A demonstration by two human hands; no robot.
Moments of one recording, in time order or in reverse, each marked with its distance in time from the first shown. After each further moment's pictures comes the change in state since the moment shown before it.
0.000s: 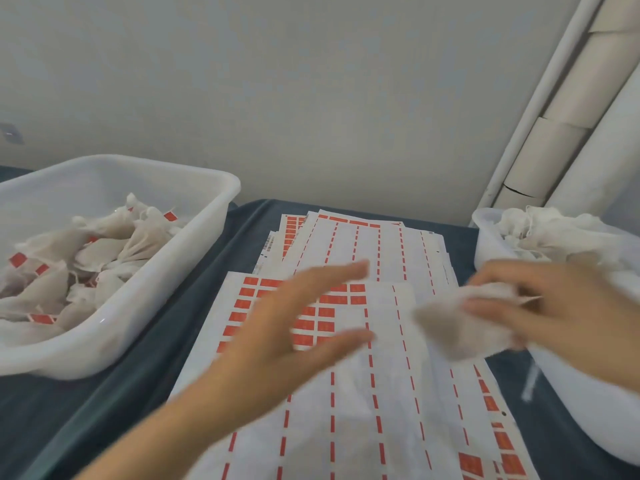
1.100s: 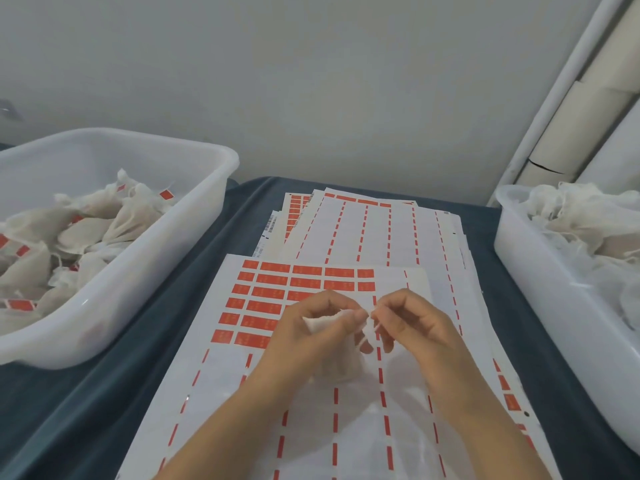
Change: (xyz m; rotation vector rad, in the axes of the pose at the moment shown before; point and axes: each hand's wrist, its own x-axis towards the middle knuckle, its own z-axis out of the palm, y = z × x) left_hand 0.013 -0.042 0.054 -0.484 0.146 -0.431; right_hand 0.020 0.016 0.141 0.796 0.082 0.202
